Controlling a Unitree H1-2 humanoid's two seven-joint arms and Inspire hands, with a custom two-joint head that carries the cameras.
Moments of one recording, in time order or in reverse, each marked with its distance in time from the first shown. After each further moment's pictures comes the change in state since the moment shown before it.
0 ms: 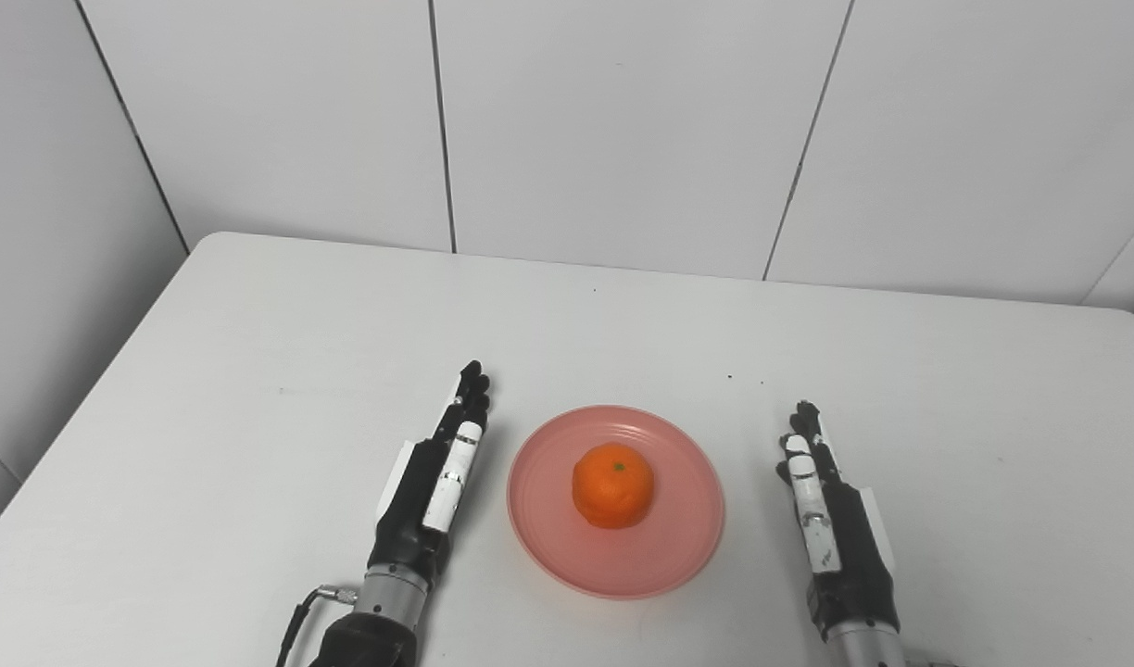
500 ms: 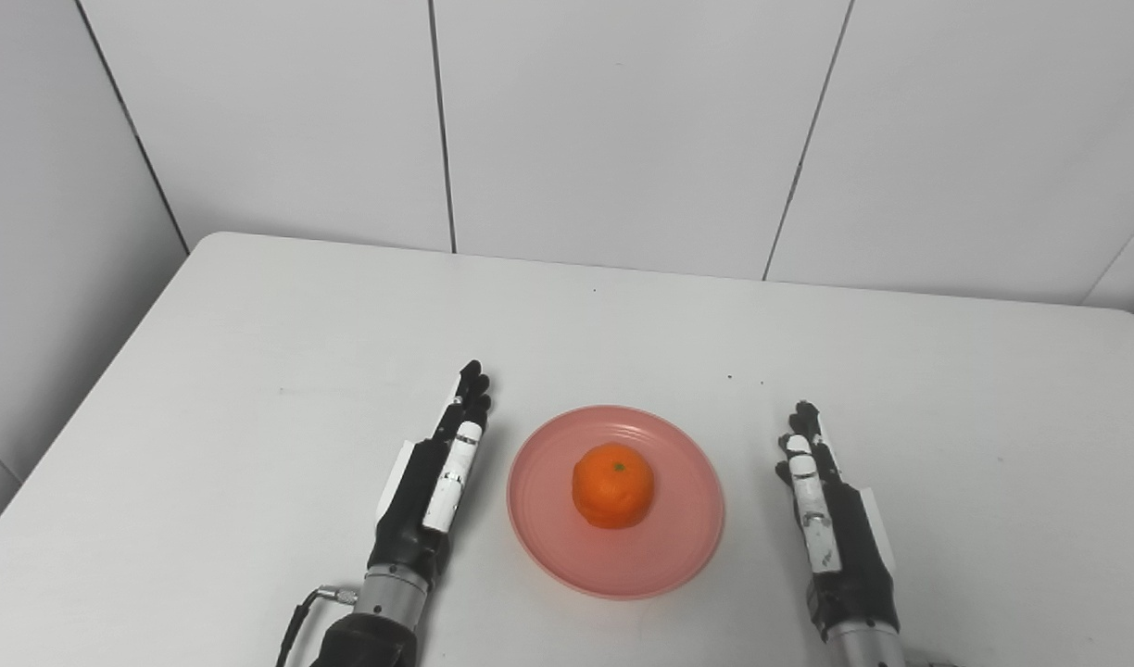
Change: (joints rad) left arm 0.002 -0.001 -0.001 -0.003 0.003 0.000 0.003; right arm 0.000 0.000 0.000 0.001 0.007 -0.001 0.000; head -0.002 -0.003
